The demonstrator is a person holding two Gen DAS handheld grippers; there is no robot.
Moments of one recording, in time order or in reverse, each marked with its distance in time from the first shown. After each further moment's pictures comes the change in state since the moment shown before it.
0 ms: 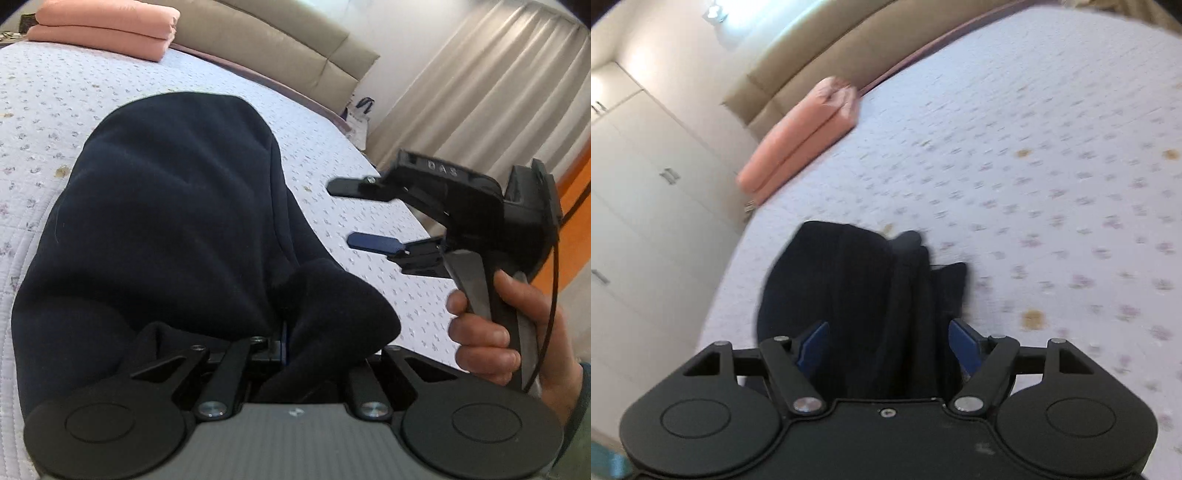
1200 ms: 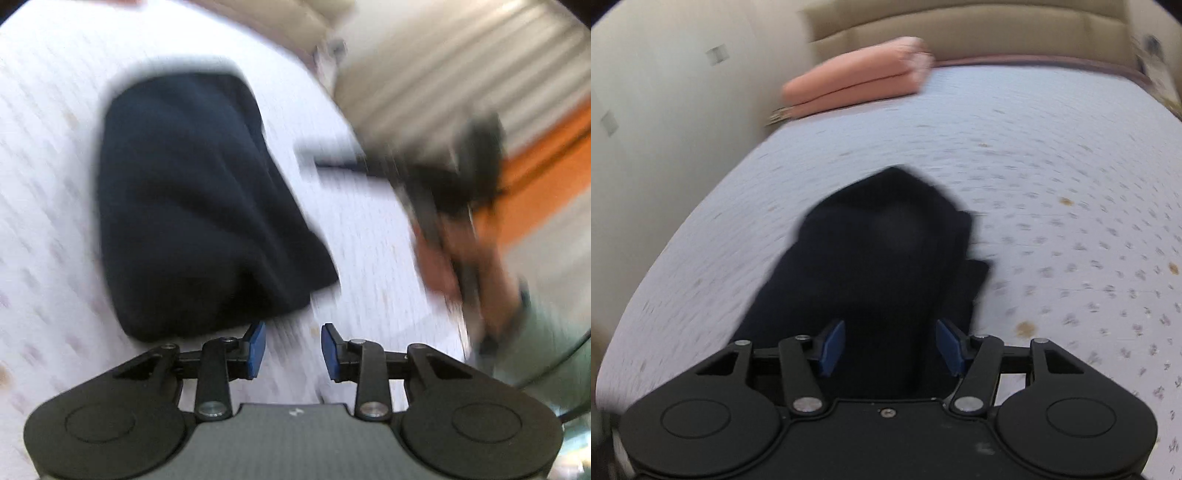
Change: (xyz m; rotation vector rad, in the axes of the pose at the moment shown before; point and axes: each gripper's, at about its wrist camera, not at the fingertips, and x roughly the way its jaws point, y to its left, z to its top) left arm -0.105 0.002 -0.018 -0.027 0.179 -0.144; right arm -0.059 0.089 -0.054 -0.491 0.108 -0.141
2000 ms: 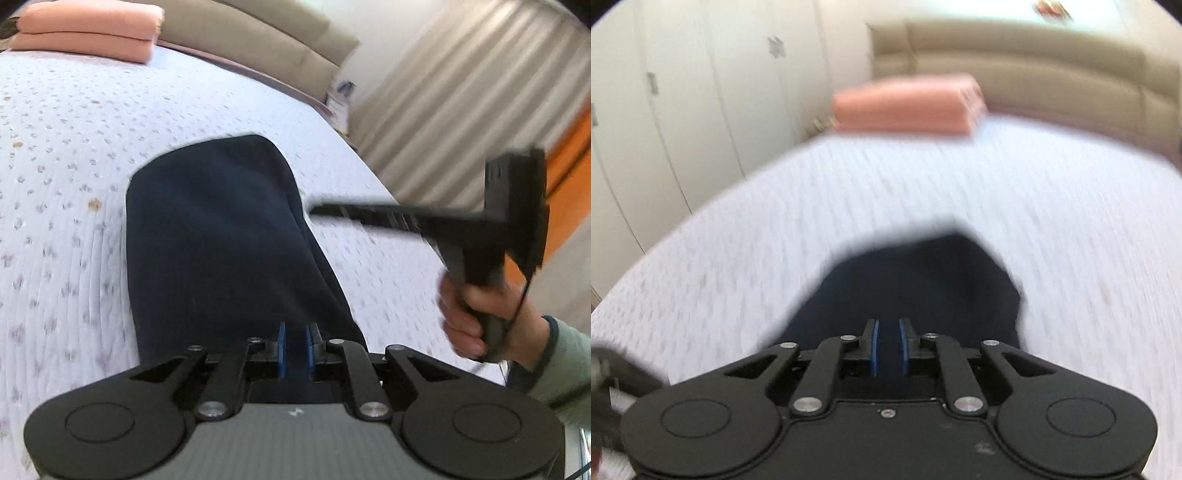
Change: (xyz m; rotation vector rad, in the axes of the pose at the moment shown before) left arm 0.037 0.015 0.043 0.062 -0.091 0.091; right arm 0.056 0.035 0.057 -0.213 -0.151 0.013
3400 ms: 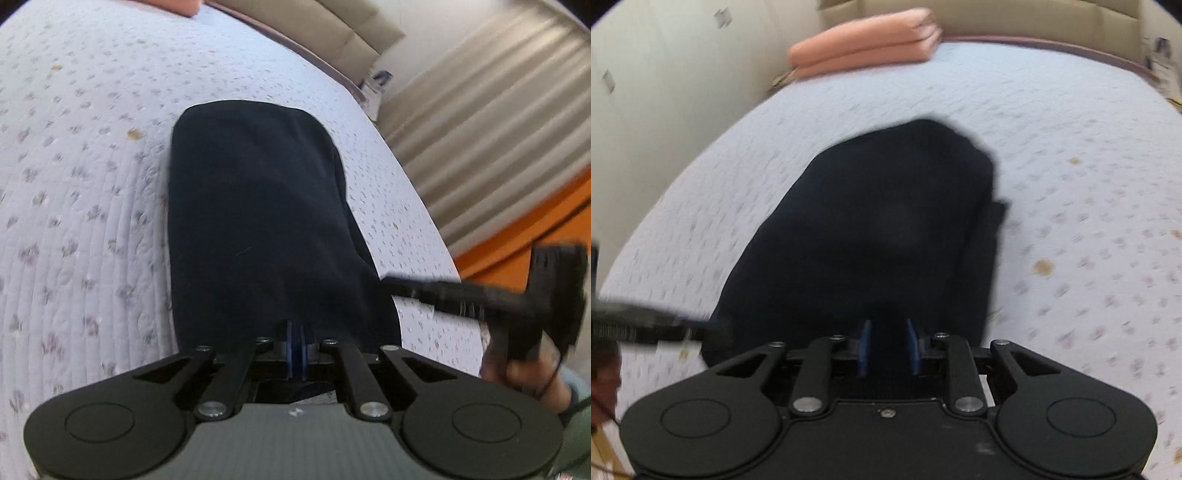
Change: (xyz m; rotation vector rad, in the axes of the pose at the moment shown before) left arm -0.006 0.049 -0.035 -0.169 0.074 -0.009; right arm -0.048 0.010 -0.114 0.185 0.270 -0.050
